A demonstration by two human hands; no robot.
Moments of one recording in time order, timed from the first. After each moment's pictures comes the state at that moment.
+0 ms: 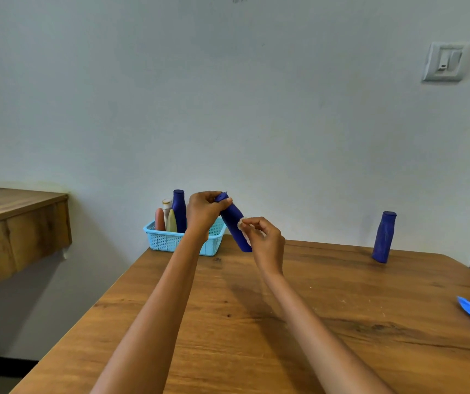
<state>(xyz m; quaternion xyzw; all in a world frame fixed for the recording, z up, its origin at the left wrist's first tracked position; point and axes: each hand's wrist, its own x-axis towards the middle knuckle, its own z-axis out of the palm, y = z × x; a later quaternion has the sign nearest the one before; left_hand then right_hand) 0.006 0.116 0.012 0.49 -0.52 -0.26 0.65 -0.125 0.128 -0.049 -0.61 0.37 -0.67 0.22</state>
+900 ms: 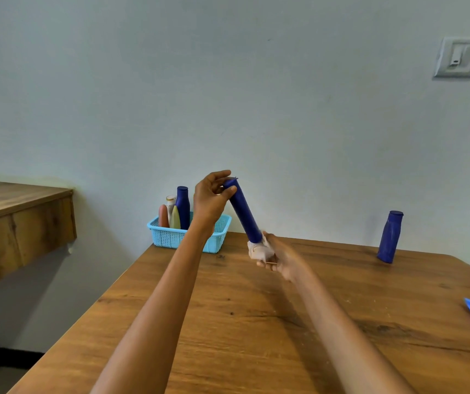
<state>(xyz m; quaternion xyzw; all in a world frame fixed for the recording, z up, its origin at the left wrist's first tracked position) 0.000 0.126 0.023 0.39 -0.57 -0.23 0.69 -0.160 0.112 -0.048 -0.46 0.51 -0.44 0.58</state>
